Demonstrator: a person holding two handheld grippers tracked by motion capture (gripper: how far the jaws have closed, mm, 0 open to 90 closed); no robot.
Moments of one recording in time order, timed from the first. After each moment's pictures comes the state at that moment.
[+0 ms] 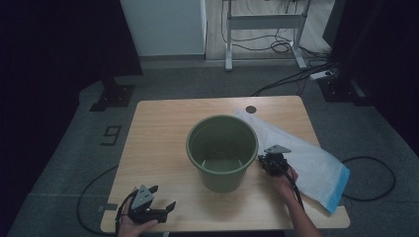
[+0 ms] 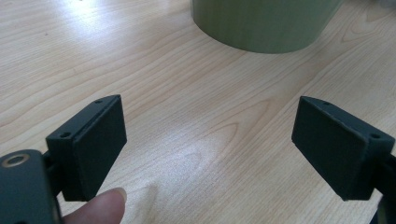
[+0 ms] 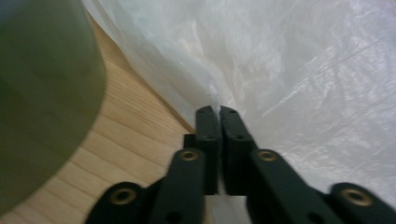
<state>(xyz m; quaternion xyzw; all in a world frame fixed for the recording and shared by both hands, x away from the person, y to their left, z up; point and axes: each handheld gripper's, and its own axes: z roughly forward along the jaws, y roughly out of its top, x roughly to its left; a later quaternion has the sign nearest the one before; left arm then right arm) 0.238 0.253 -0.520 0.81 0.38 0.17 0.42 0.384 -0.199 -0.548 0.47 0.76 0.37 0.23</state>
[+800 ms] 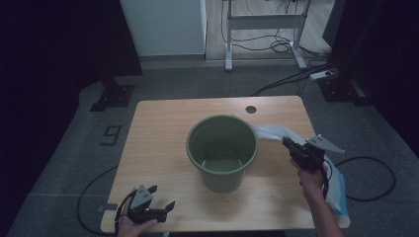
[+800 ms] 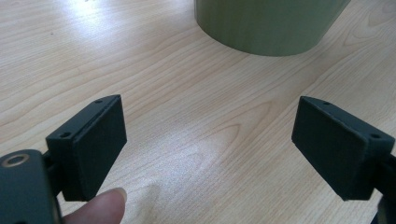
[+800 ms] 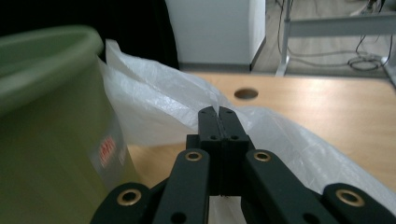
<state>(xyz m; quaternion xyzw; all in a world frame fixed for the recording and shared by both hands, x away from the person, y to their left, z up) 0.237 0.253 -0.519 0.81 0.38 0.18 0.42 0.337 -0.265 -0.445 0.48 0.63 0.54 0.27</state>
